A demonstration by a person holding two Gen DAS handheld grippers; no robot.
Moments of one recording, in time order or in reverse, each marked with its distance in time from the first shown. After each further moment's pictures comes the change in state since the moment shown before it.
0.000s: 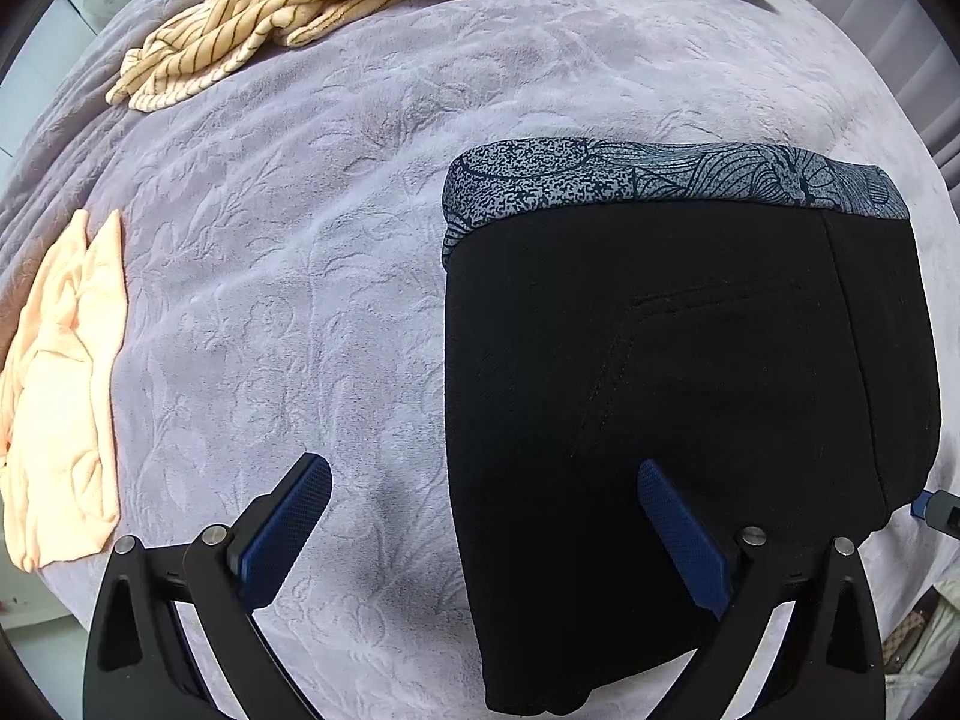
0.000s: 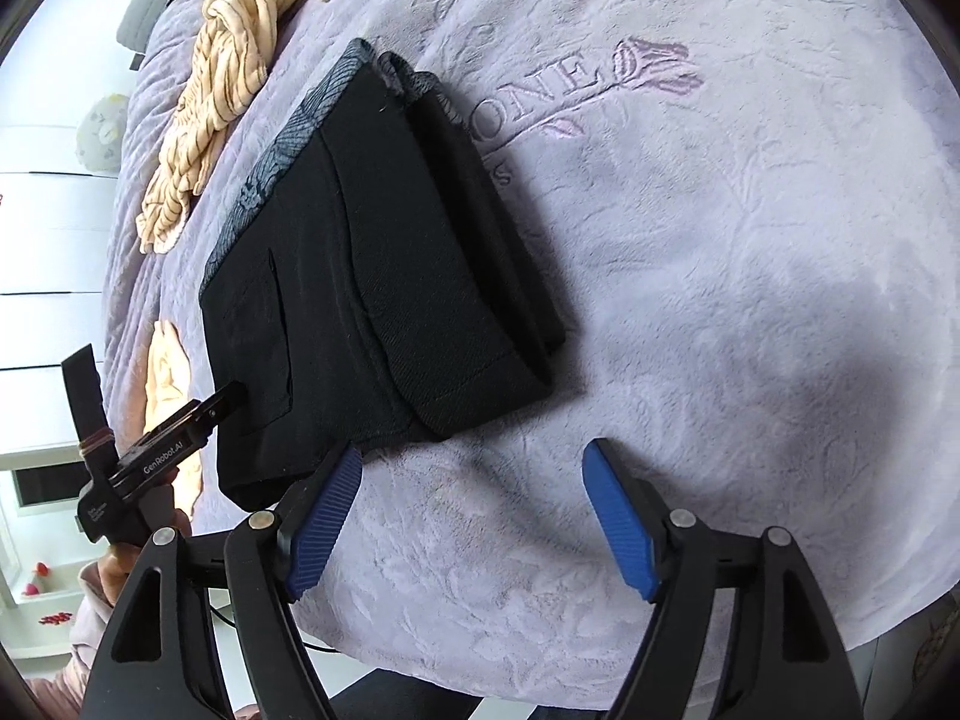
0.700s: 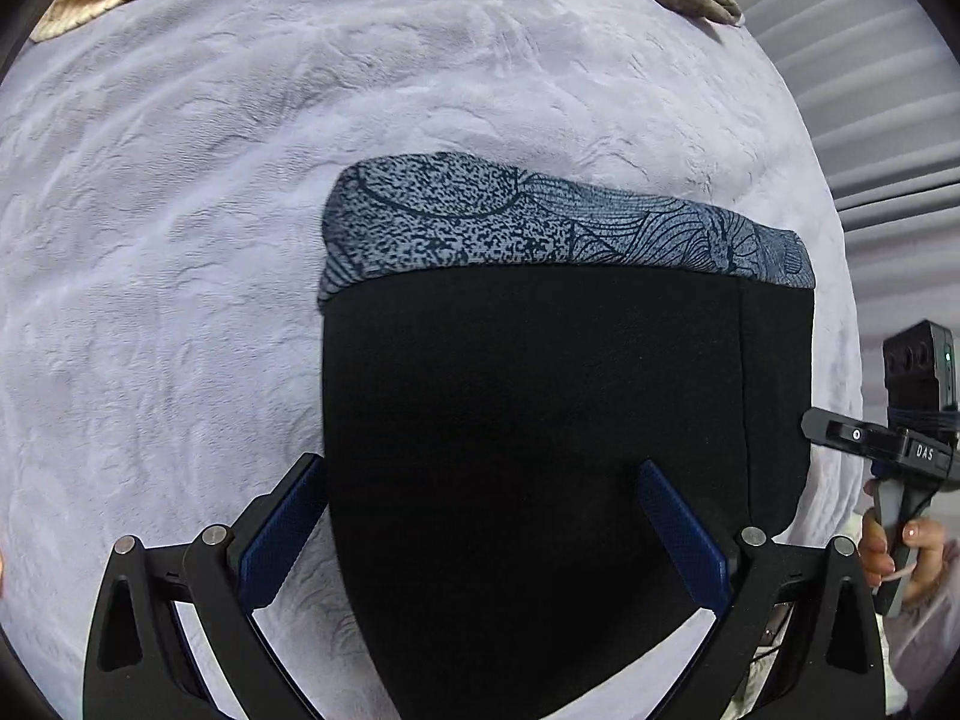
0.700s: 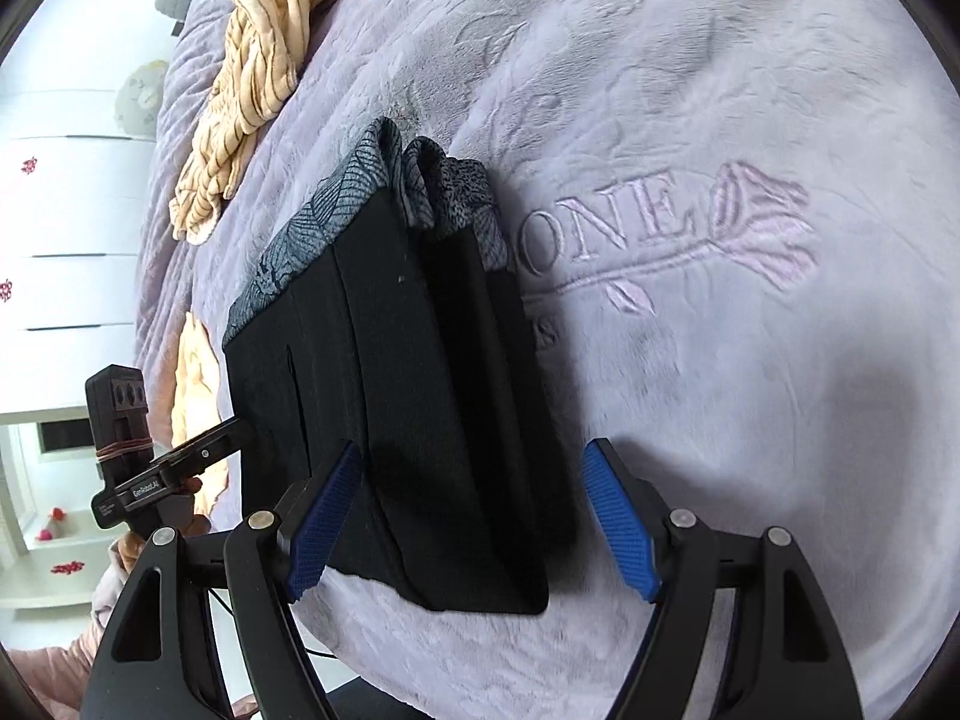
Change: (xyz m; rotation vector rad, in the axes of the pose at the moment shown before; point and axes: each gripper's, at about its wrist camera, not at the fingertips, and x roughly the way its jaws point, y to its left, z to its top) left arm 0.033 0.029 0.044 -0.054 0.113 -0.415; right arm 0.015 0.002 0.084 -0.113 0.090 0.096
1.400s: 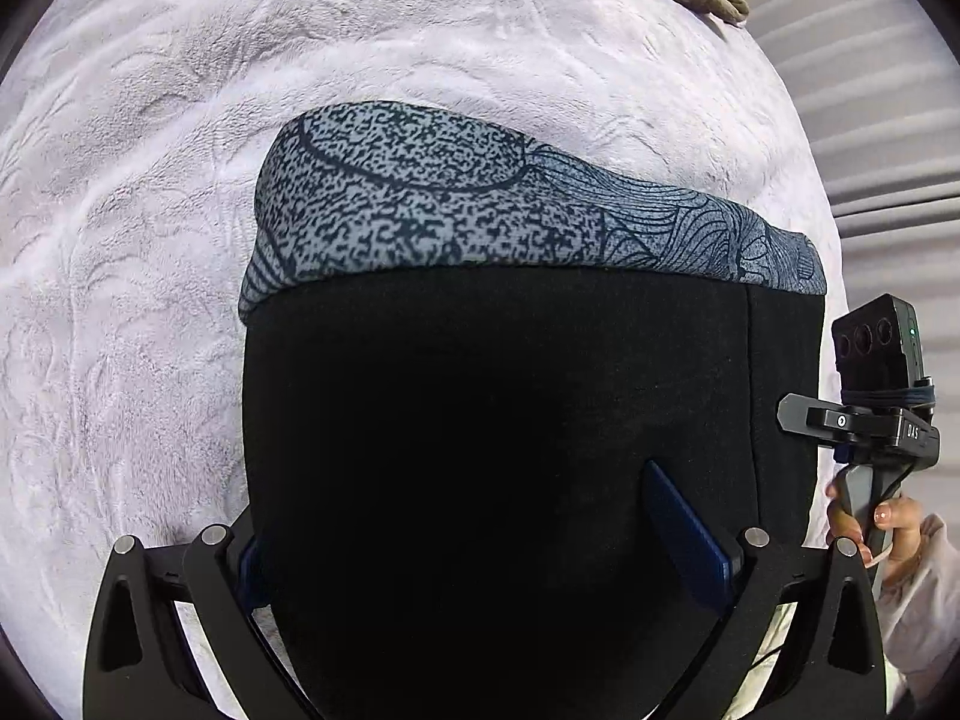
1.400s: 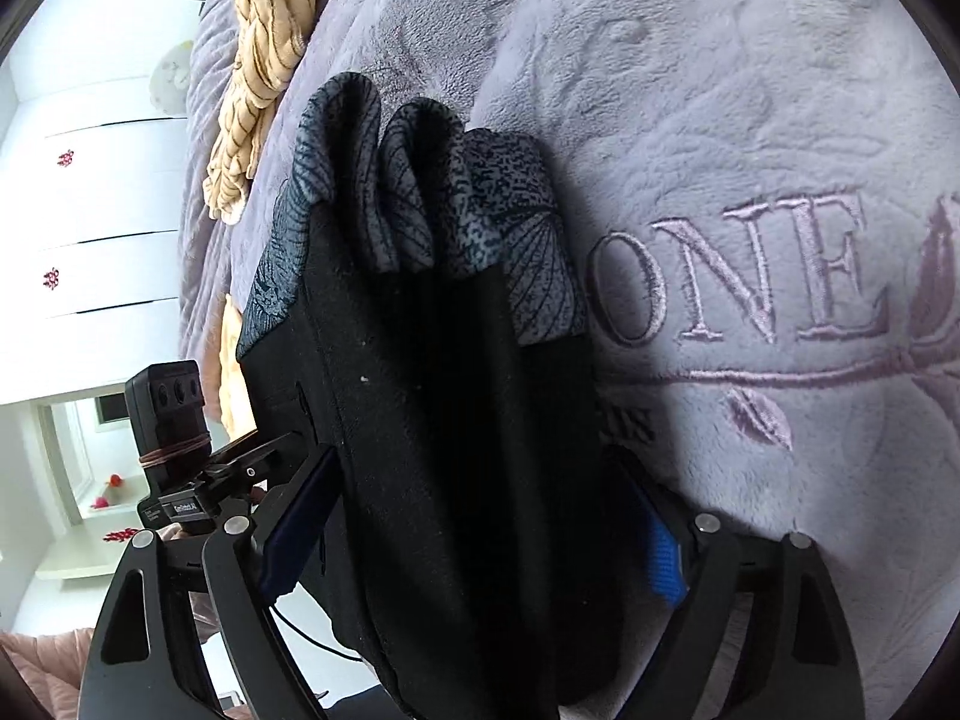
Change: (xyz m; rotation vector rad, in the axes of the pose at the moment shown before) left arm 0.035 0.005 0.008 -0.028 0.004 -0.067; right arm 0.057 -0.011 0.029 -0.002 0.102 0.184
